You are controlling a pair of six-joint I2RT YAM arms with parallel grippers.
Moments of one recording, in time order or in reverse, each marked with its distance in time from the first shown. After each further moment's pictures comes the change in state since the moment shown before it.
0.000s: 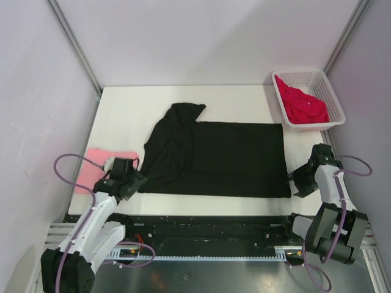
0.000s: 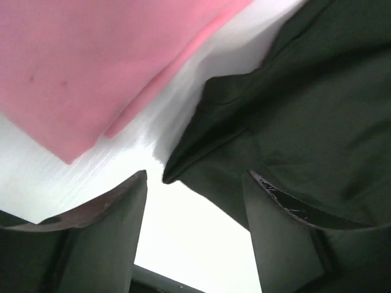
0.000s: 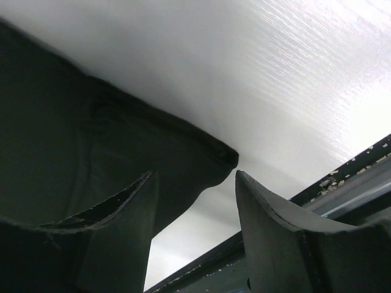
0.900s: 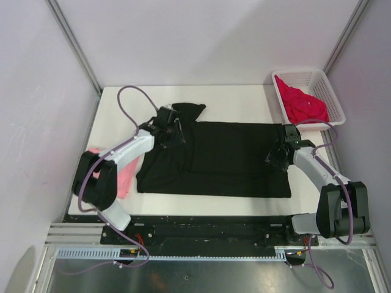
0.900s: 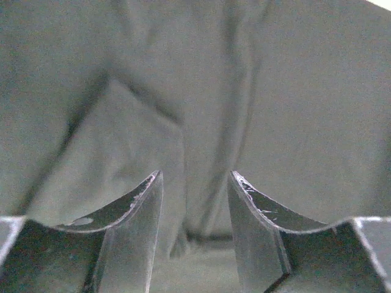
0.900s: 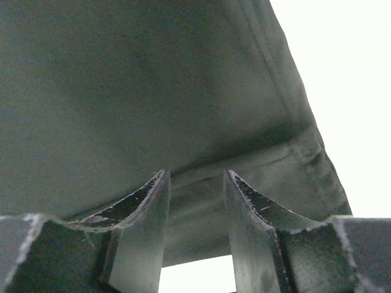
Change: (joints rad) left arm -0.300 0.825 0.697 0.282 0.134 0.326; right arm 0.449 0.173 0.184 0.216 0.122 -0.074
